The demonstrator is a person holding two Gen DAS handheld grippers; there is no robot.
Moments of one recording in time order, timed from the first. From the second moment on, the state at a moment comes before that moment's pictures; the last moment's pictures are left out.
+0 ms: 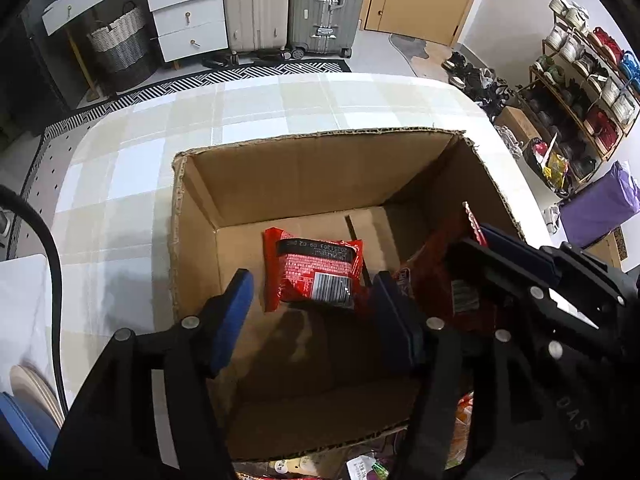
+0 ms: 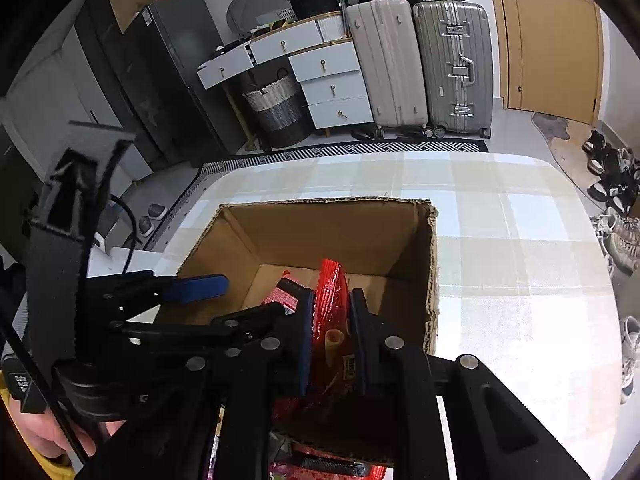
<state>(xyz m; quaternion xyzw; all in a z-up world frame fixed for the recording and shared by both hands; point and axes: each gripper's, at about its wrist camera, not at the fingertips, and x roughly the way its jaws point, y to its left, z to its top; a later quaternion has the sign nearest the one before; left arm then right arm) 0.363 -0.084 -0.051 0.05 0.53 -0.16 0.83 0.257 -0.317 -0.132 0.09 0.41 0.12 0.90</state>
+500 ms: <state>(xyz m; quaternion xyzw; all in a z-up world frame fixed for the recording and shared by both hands) 0.324 -0.073 -0.018 0.05 0.50 -0.16 0.85 0.222 -0.325 -0.097 0.10 0.38 0.13 0.91</state>
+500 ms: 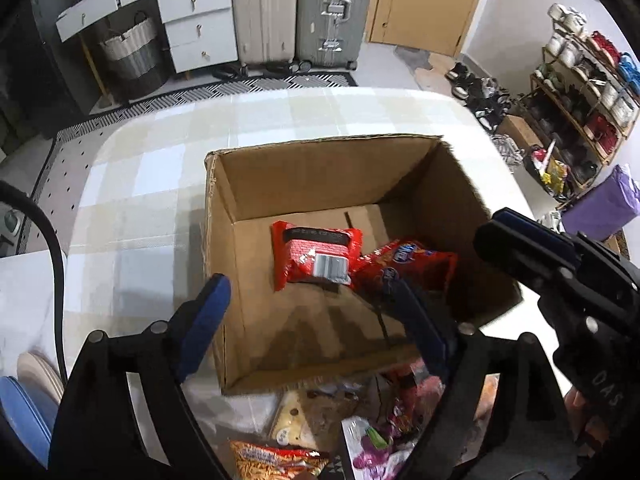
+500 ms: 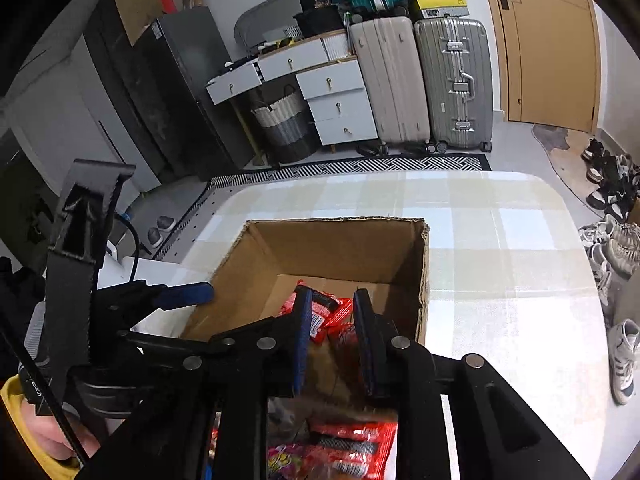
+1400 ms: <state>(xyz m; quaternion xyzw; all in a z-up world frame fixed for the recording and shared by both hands) 0.087 0.020 0.107 -0.02 0.30 -0.10 0.95 -0.006 -0.314 -0.023 0.08 0.23 0.14 0.96</state>
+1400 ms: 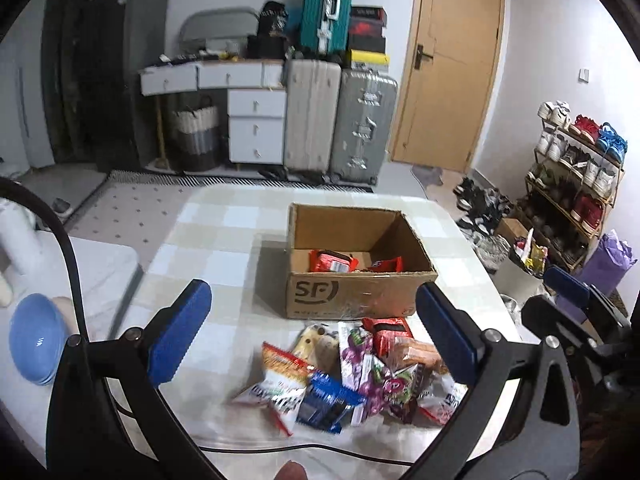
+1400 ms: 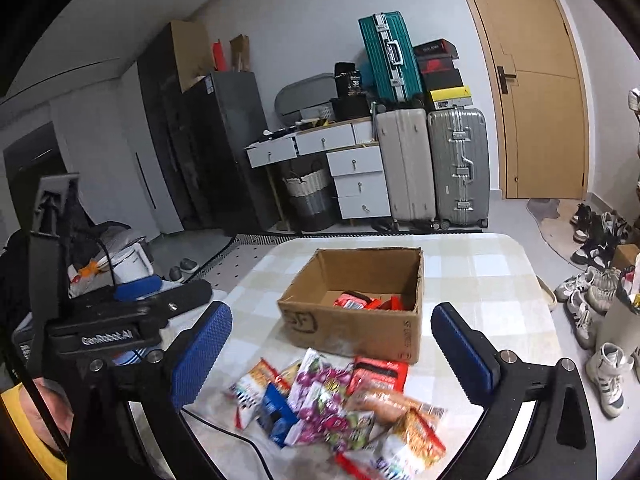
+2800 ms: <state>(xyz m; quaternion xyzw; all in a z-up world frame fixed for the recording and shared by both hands) 0.006 0.065 -0.032 -0.06 0.35 -0.12 0.93 -0.092 -0.299 -0.142 0.00 0.25 0.11 0.96</state>
